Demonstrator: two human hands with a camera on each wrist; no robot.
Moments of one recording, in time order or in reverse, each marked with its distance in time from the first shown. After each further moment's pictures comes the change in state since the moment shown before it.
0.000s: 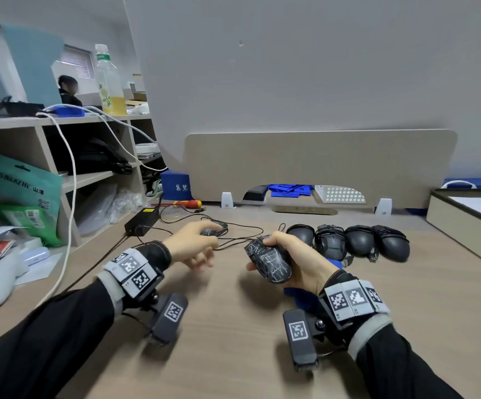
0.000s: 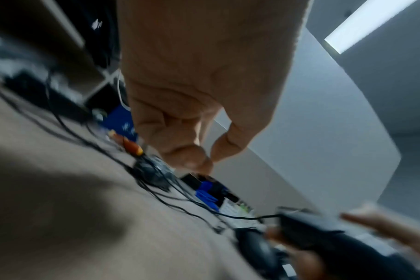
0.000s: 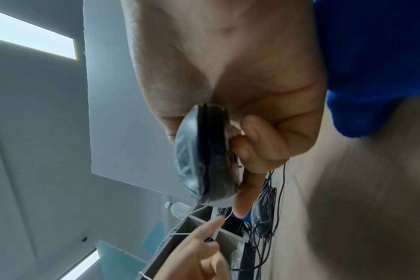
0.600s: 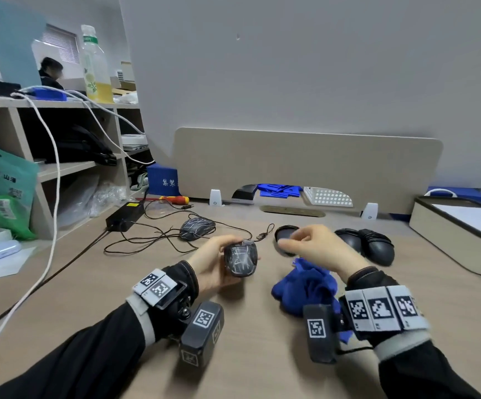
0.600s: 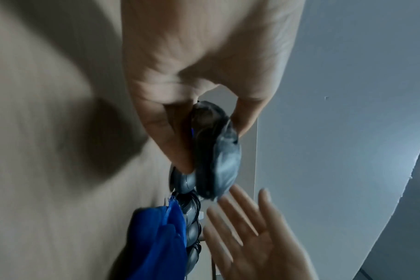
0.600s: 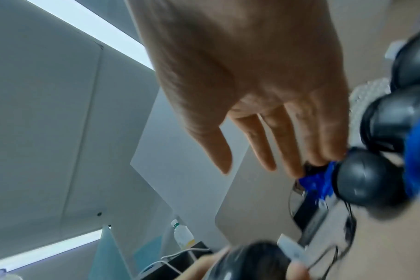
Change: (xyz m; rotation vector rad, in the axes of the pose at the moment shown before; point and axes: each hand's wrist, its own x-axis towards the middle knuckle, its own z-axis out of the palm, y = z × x) left_hand 0.014 0.004 0.072 -1.003 -0.252 -0.203; right_hand -0.028 -0.029 -0.036 -0.923 0.478 -0.195
